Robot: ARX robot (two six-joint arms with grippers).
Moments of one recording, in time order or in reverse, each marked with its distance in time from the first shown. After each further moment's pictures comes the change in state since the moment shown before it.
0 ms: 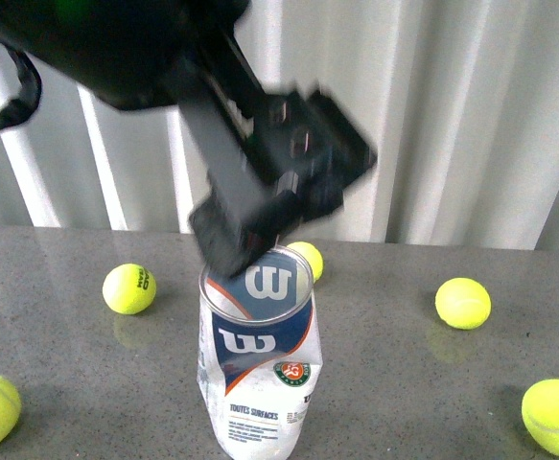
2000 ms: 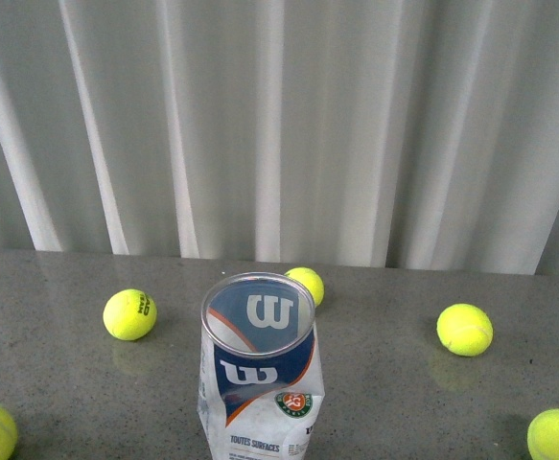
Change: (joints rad) left arm 0.488 -0.987 -1.073 0.616 -0.098 -0.623; right arm 0.000 0.000 0.000 0.000 0.000 0.000
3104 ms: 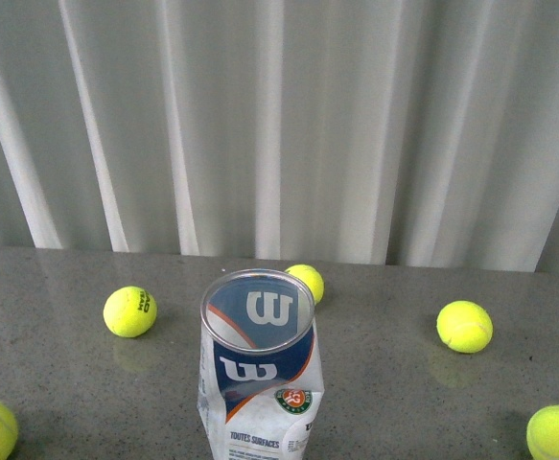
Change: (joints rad) left arm 0.000 -0.417 0.000 -0.420 0.000 0.000; right arm 0.000 0.000 0.000 0.000 0.000 0.000
